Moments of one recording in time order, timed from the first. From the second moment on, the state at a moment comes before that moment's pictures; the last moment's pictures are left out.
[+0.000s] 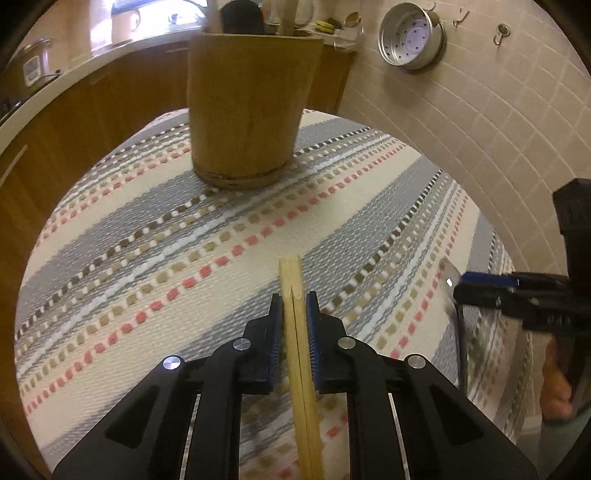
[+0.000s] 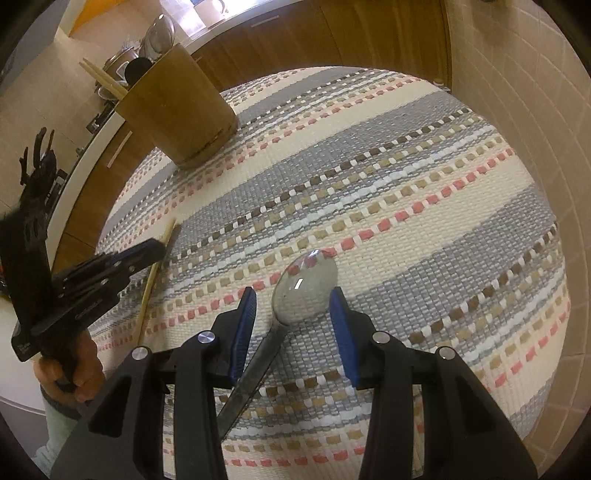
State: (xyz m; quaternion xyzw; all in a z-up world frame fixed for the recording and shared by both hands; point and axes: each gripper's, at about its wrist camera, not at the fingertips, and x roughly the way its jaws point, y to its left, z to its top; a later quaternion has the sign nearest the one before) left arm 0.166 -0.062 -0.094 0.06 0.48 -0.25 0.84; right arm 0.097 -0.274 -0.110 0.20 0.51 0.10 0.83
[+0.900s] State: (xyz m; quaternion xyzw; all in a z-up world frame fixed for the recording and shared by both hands) left arm 0.164 -0.050 -0.091 0.04 0.46 -0.24 0.85; right arm 0.143 -0.203 -0.104 0.02 0.61 0.01 0.80
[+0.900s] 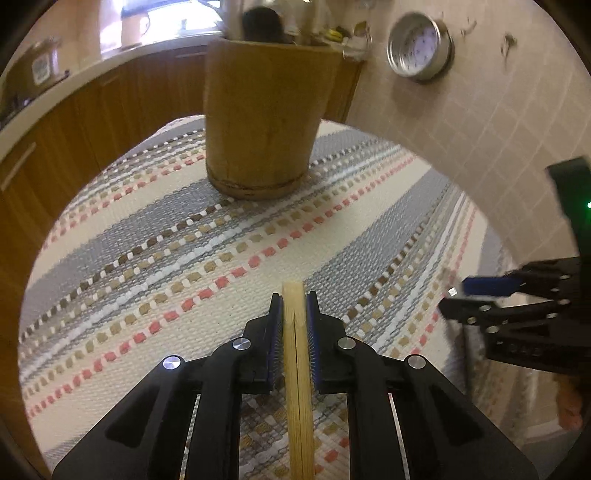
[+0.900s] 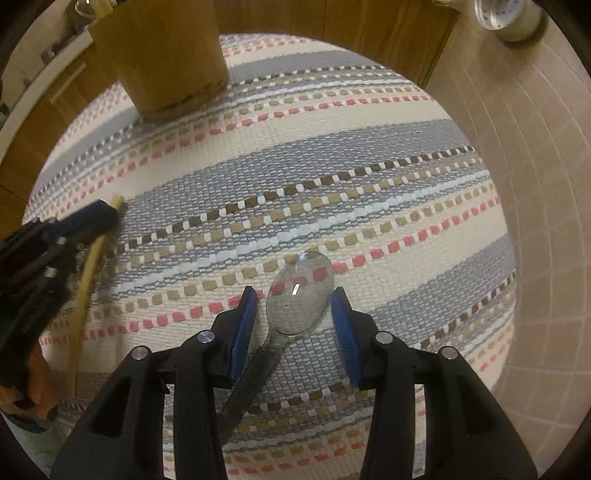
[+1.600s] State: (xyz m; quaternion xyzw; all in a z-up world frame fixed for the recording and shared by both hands) left arm 0.124 0.004 -0.005 -0.08 0.33 -0.30 0.89; right arm 0.104 -0.202 -0.073 0.05 0.53 0.11 0.84
